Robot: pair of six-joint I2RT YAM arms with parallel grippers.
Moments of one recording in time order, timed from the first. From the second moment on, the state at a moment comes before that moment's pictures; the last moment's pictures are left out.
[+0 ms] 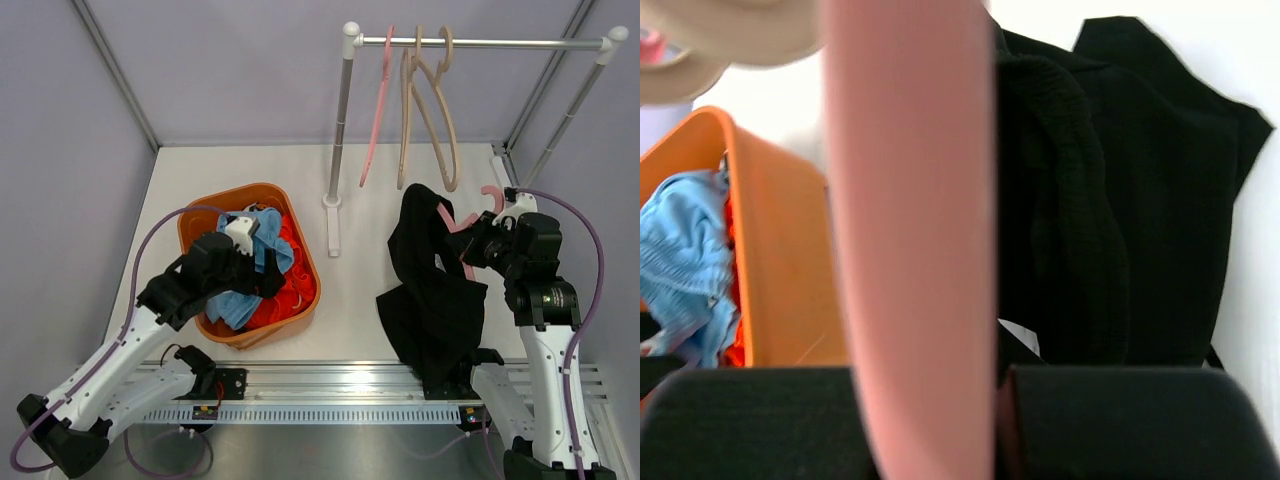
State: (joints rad) left arm -0.60 0.78 0.81 -0.68 0.06 -0.34; right arm -0.01 0.74 1.02 -0.74 -0.28 0.41
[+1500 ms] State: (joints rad) left arm -1.02 1.25 1.26 -0.53 -0.21 -0.43; right arm 0.77 0.97 1.16 -0.70 0.00 0.49
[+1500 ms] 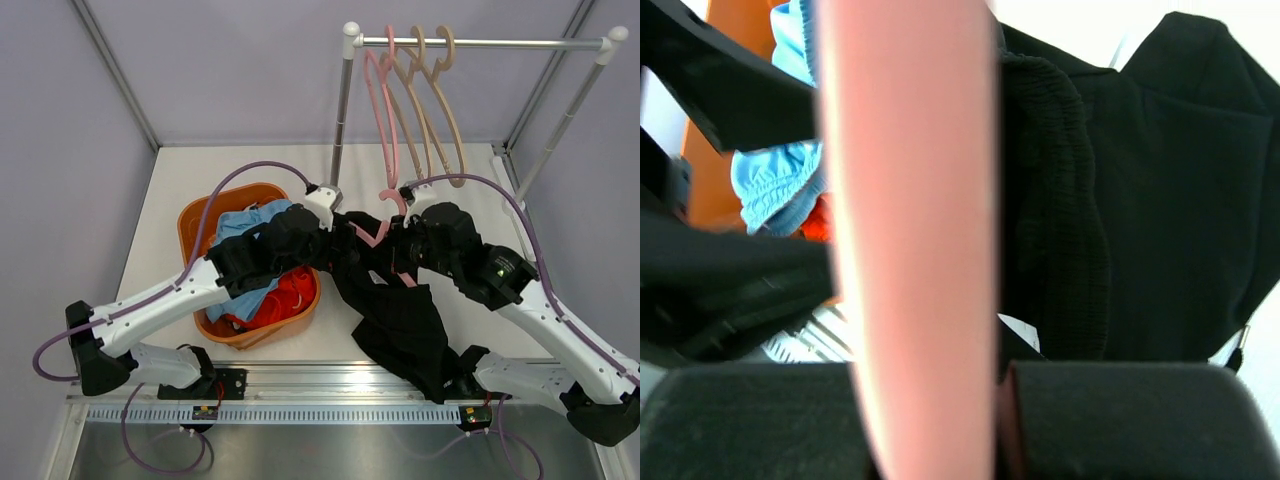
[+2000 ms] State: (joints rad) left arm -1.03 1.31 1.26 -0.49 -0.36 -0.47; right arm 0.87 1.00 1.21 -0.72 0.10 0.49
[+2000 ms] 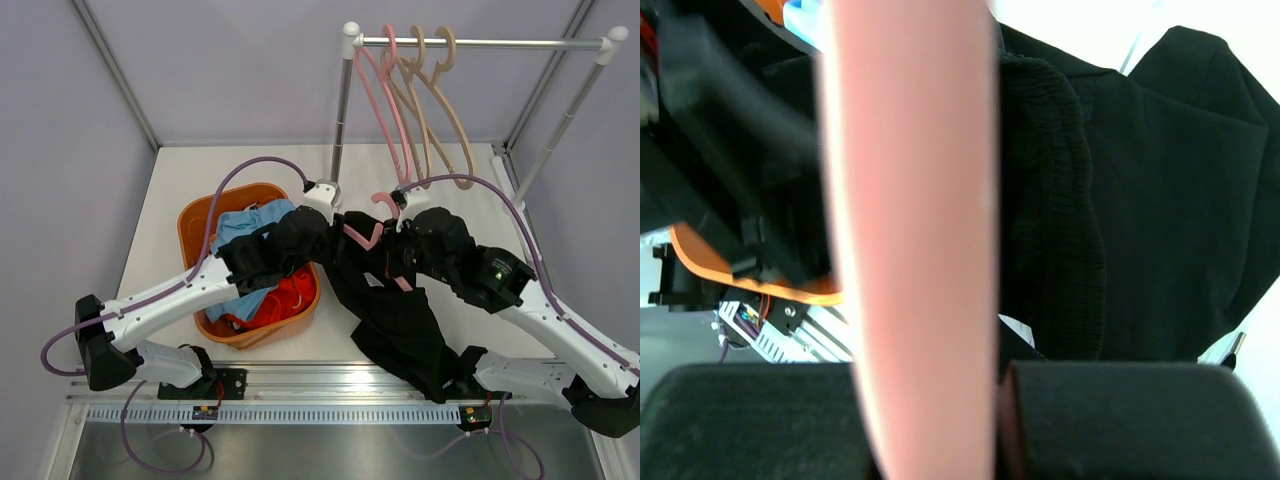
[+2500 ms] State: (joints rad) left arm -0.96 1.34 1.32 -0.51 -0.45 -0.46; right arm 0.96 0.88 1.21 -0.75 0.17 0.50
